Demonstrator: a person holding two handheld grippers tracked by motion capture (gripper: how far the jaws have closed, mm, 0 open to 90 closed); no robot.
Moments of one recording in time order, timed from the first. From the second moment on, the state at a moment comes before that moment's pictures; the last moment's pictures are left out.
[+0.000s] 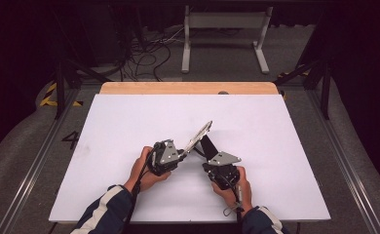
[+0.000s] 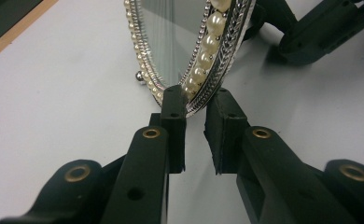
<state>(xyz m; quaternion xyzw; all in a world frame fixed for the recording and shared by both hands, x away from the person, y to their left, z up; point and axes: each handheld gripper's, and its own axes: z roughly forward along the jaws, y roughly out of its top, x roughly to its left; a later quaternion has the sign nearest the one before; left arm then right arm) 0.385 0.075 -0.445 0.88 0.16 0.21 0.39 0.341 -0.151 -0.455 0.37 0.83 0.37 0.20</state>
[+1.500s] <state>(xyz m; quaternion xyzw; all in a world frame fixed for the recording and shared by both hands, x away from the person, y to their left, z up) 0.375 0.066 -0.442 0.88 0.12 0.23 0.39 0.342 -0.162 -0.457 0.38 0.82 0.36 0.21</state>
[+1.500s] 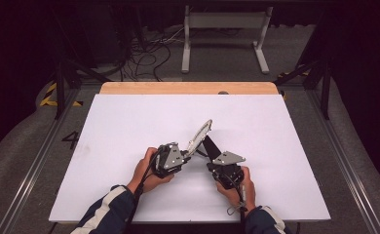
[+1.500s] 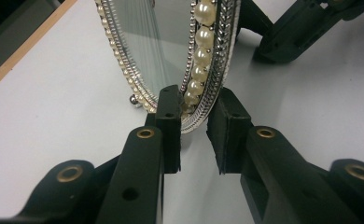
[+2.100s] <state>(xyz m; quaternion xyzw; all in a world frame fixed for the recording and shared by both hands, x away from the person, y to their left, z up) 0.370 0.061 -0.441 0.89 0.12 0.20 0.40 0.347 -0.177 -0.459 0.39 0.83 0.36 0.20</state>
